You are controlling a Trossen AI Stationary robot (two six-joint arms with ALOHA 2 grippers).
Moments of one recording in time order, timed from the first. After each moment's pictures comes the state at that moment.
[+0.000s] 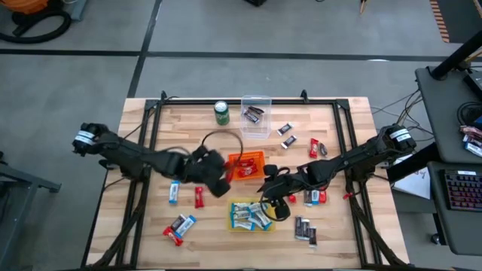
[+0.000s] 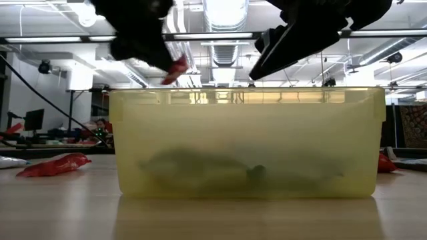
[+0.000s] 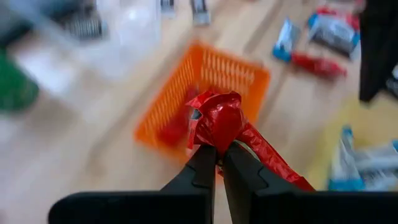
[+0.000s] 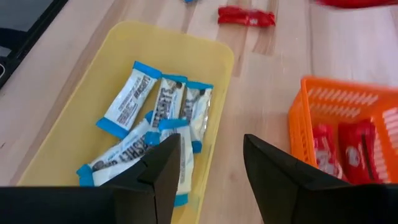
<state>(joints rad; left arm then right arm) -0.26 1.44 1.02 -0.45 -0.53 -0.65 0.30 1.57 0.97 -0.14 0.06 0.01</state>
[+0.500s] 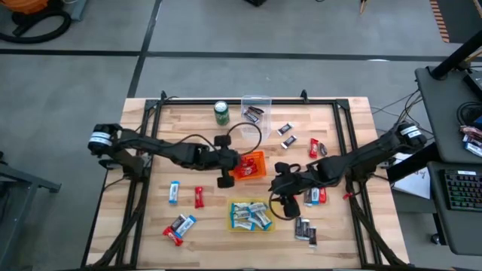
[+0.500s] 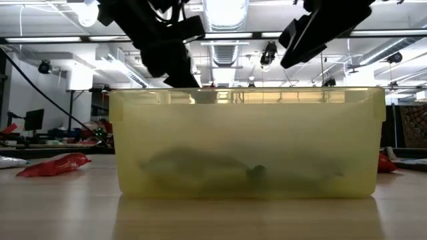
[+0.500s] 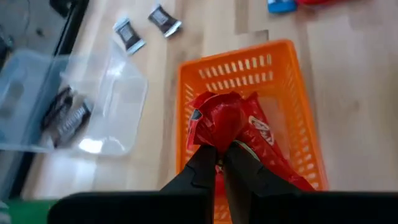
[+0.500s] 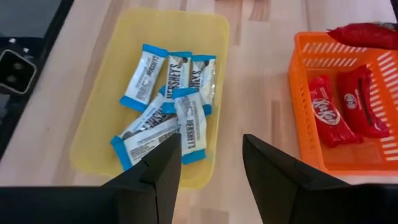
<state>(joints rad) -0.06 1.60 1.02 -0.24 -0.35 0.11 0.33 1.44 0.97 -0.34 0.06 0.17</state>
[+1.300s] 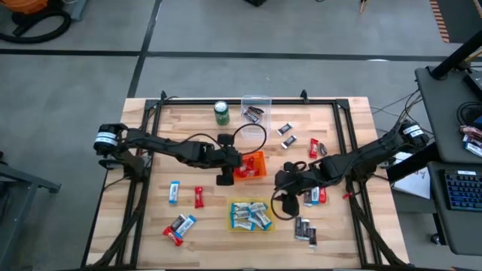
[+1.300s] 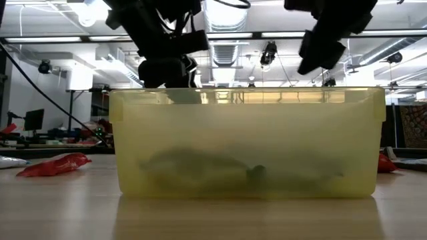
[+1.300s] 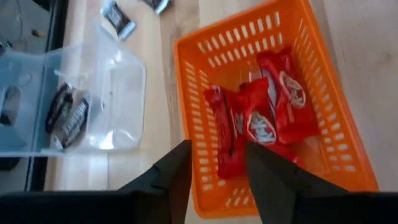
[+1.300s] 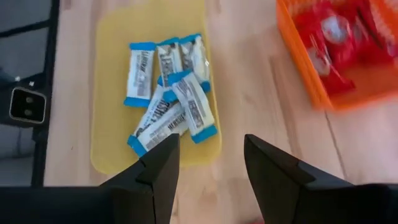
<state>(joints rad) -0.05 1.66 1.07 -0.33 -0.35 0.23 0.33 1.41 0.97 -0.45 0.05 0.52</state>
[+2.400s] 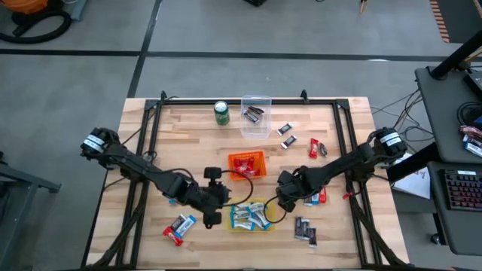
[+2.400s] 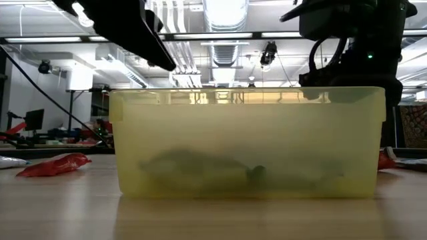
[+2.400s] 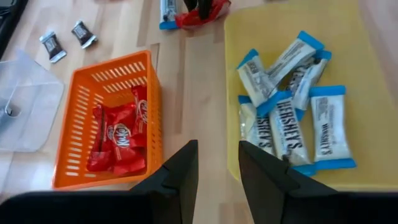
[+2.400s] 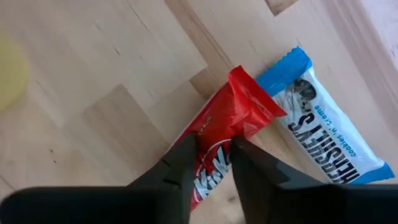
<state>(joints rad) -0.46 1.57 1.06 -0.38 -0.48 -0.23 0.33 1.69 0.92 -0.71 0.14 0.93</state>
